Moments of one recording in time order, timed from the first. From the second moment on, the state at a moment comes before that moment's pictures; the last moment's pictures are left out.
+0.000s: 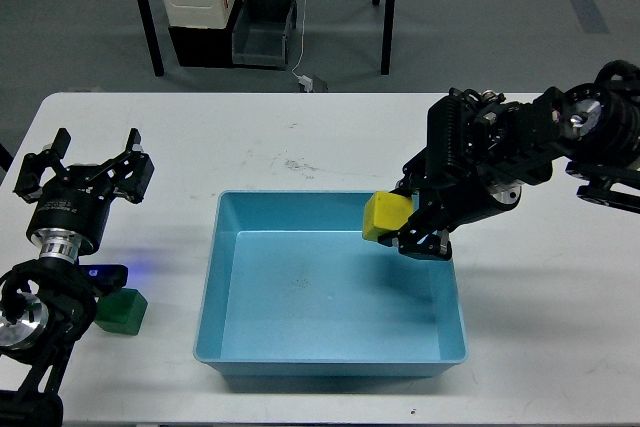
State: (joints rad) left arm 0.03 0.11 -1.47 -1.51 -0.38 -0.14 -0.08; right arm 1.44 -0.46 -0.20 1.37 -2.04 0.32 0.49
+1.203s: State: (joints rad) left arm -0.10 0.65 -1.58 -1.46 0.48 -0.38 -0.15; right arm 0.68 -0.15 0.84 1.37 -1.73 0.08 0.43
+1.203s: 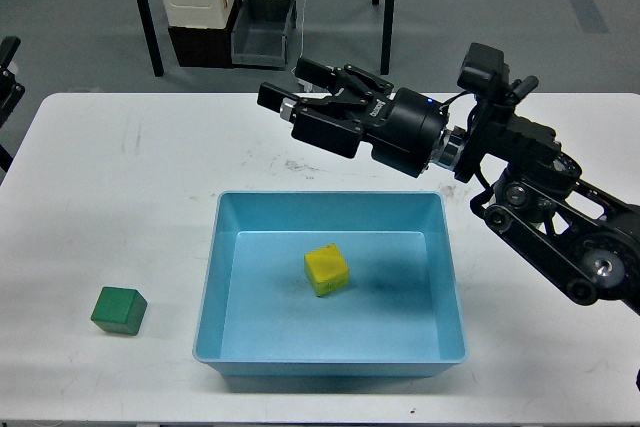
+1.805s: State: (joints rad) left arm -0.12 0.72 -1.54 -1.43 1.22 -0.35 -0.49; right arm -0.04 -0.23 1.34 1.72 -1.09 0.09 0.19
